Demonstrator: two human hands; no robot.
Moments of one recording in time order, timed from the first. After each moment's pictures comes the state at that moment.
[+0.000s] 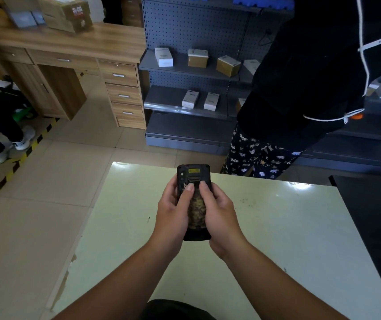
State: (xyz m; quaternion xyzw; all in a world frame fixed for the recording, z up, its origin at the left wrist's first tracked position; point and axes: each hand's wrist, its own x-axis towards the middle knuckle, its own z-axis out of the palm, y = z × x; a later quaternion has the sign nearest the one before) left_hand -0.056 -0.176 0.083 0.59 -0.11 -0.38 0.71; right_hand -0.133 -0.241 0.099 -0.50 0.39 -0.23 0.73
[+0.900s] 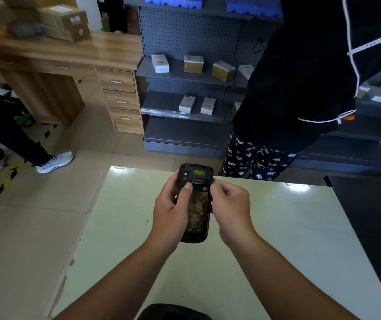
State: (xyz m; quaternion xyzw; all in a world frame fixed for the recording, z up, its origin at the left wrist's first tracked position) left_hand -0.060 -0.174 0.105 0.65 -0.18 -0.30 0.67; right_hand -0.142 -0.258 0.122 -0.57 0.45 -0.30 0.62
